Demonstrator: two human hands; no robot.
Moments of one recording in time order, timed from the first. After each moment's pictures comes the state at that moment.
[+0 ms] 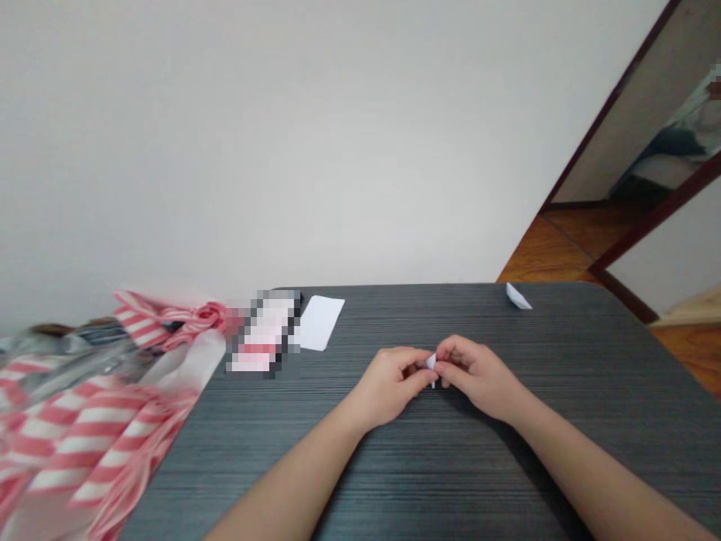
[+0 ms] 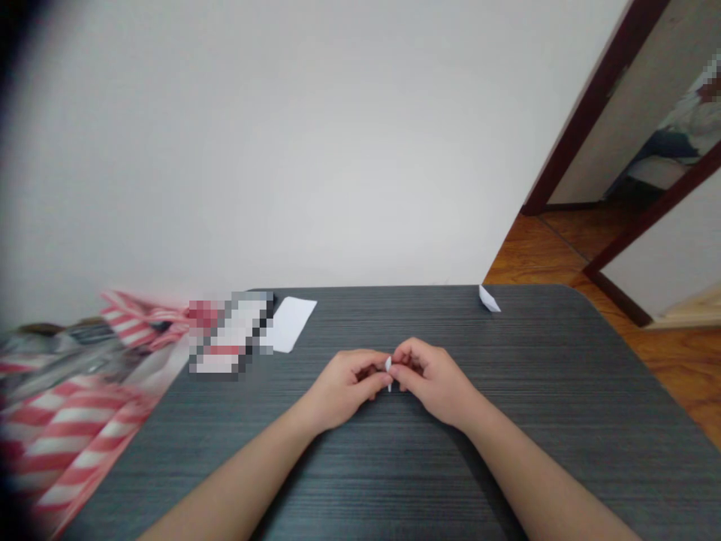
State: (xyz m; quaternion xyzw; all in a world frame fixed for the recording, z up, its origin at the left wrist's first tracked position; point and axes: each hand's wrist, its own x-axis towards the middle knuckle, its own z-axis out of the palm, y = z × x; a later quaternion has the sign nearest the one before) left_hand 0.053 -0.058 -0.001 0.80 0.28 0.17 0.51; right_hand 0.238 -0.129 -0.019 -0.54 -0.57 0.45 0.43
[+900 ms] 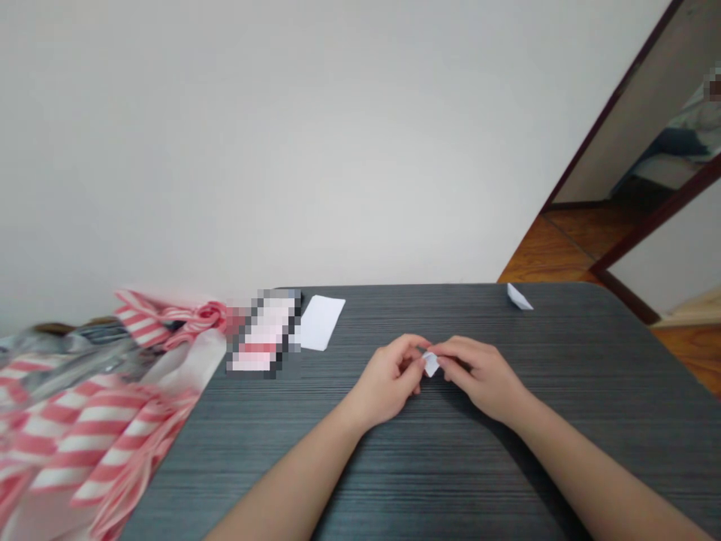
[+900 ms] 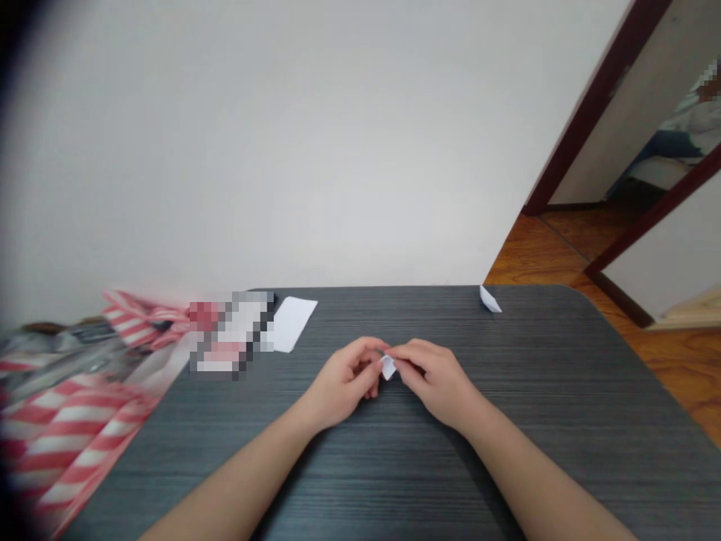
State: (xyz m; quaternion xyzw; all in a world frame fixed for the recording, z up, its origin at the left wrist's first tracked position) left_hand 0.054 -0.058 -0.018 0.70 0.28 0.24 0.61; right_hand 0.241 -0.129 -0.007 -0.53 -0.71 0.23 0.40
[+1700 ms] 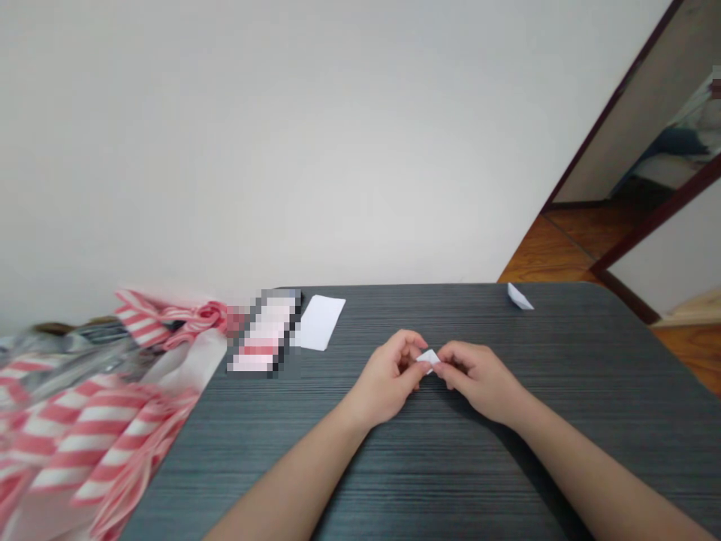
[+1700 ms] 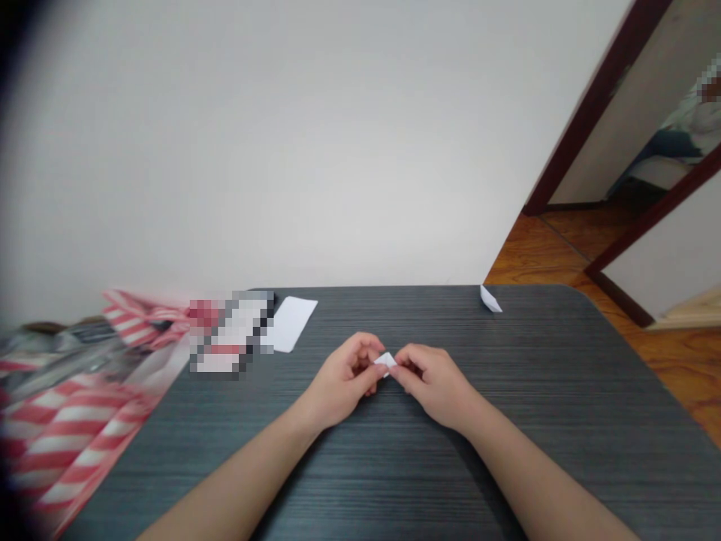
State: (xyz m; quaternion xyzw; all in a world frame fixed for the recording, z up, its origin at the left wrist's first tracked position) left_hand 0.057 -0.059 -0.019 0.66 0.29 0.27 0.64; right_hand 0.237 -0.129 -0.012 -0.58 -0.66 0.30 0.36
